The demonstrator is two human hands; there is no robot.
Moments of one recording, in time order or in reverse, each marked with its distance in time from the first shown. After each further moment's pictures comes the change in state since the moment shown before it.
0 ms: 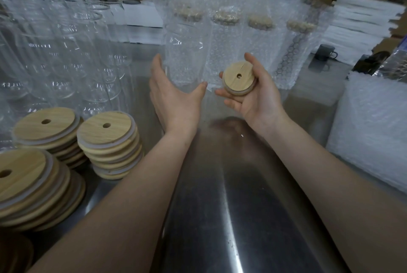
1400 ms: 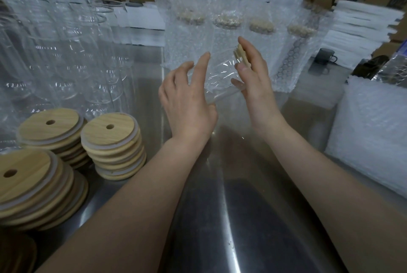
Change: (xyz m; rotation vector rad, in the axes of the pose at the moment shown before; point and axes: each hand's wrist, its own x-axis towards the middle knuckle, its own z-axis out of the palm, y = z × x) left_hand -0.016 0.008 -0.001 0.503 -0.101 0.386; right_hand -0.011 -0.003 0.019 -0.585 -0.007 -0.471
